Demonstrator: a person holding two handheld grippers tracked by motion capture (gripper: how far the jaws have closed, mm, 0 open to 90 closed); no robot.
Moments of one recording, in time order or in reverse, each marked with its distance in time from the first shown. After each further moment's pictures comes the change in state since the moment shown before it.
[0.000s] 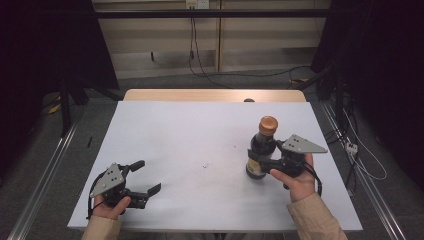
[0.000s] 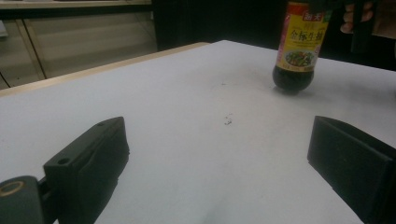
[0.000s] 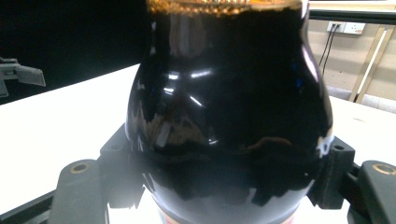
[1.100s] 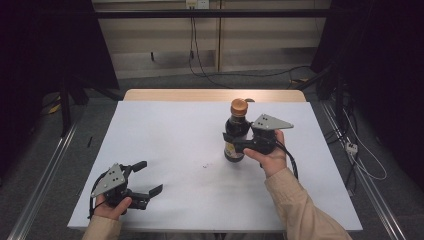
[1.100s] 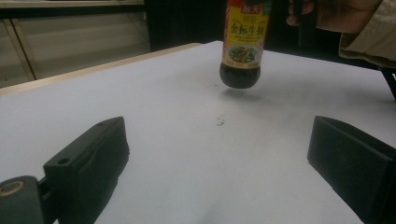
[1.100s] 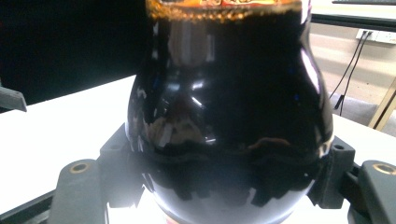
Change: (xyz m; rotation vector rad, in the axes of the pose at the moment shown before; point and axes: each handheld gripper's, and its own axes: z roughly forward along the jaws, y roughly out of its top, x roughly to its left) left arm -0.002 0.000 0.003 -0.003 -0.029 -0.001; right arm 0.004 0.031 0.077 0.021 0.063 -0.041
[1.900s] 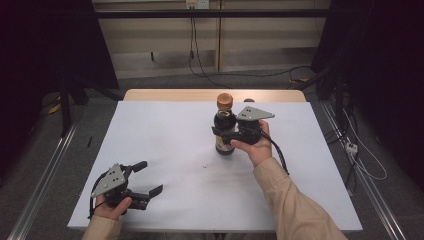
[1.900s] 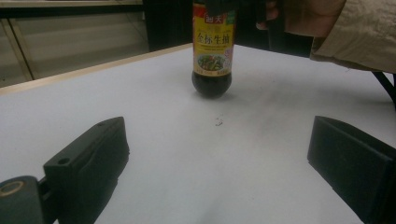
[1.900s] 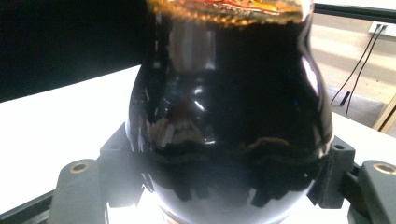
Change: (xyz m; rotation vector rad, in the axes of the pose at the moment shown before) left arm 0.000 0.000 0.001 0.002 -0.004 0.002; right arm -0.007 0.004 0.046 0.038 0.014 -0.015
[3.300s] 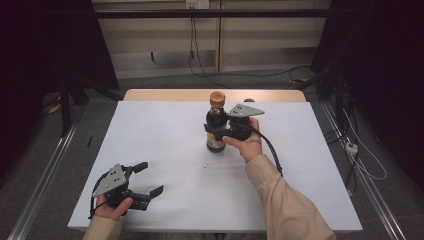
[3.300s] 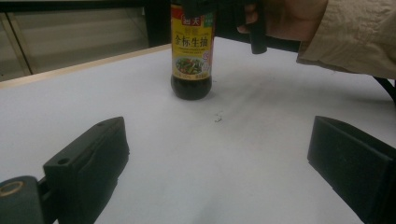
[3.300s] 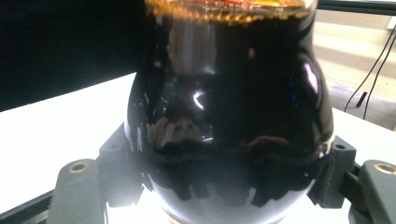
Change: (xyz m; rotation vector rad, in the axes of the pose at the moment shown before) left arm -0.001 -0.001 0.002 0.014 -0.003 -0.013; right arm -0.003 -0.003 0.030 -0.015 0.038 0.028
